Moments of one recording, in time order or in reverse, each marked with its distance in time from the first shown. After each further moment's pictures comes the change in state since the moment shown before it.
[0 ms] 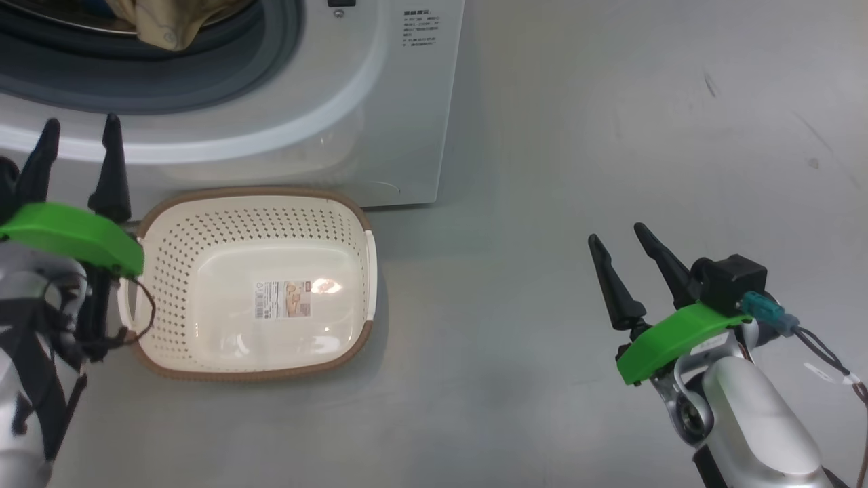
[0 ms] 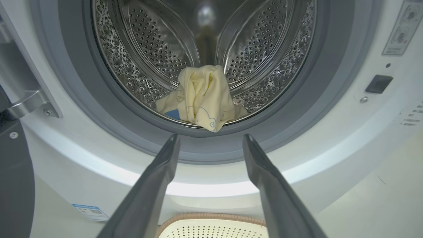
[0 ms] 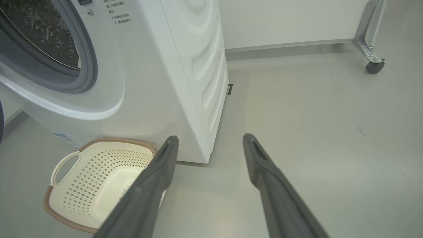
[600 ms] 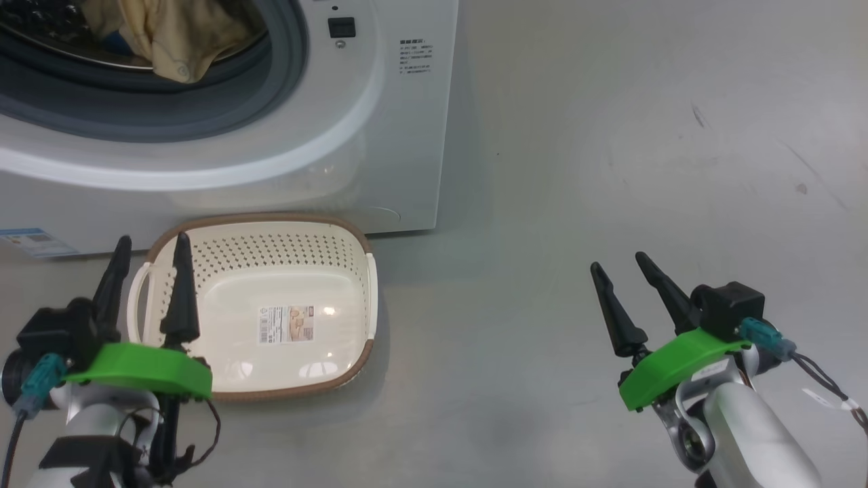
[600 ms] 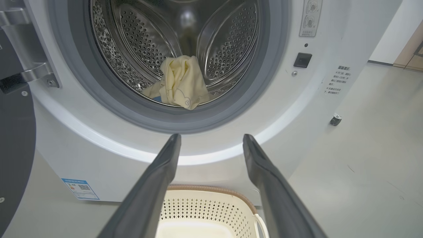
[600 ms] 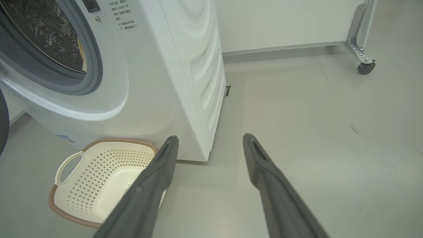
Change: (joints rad) left arm 0.481 -0.114 0.232 -0.396 0.238 0.084 -0.003; right arm 0.066 0.000 -0.006 -0.001 -0.001 0.000 0.000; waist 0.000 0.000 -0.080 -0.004
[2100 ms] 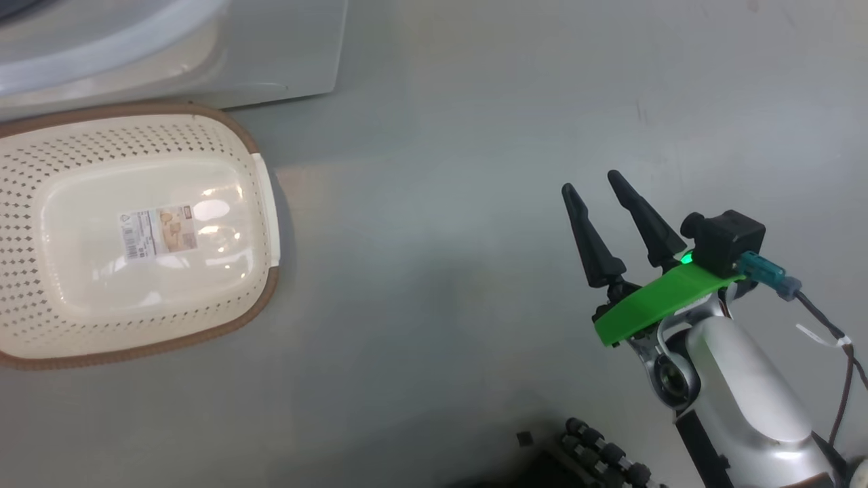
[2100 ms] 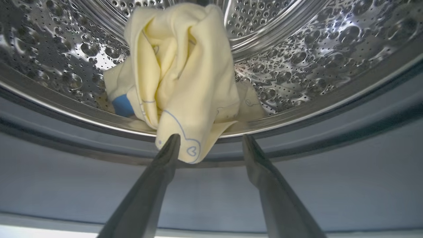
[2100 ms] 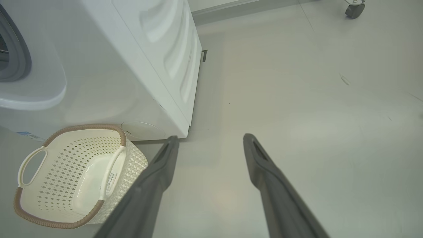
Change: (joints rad) left arm -0.785 0.121 0.095 0.393 -0.026 -0.151 0.443; right arm -0.136 0.000 0.086 -0.084 0.122 0.000 0.000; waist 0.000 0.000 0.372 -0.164
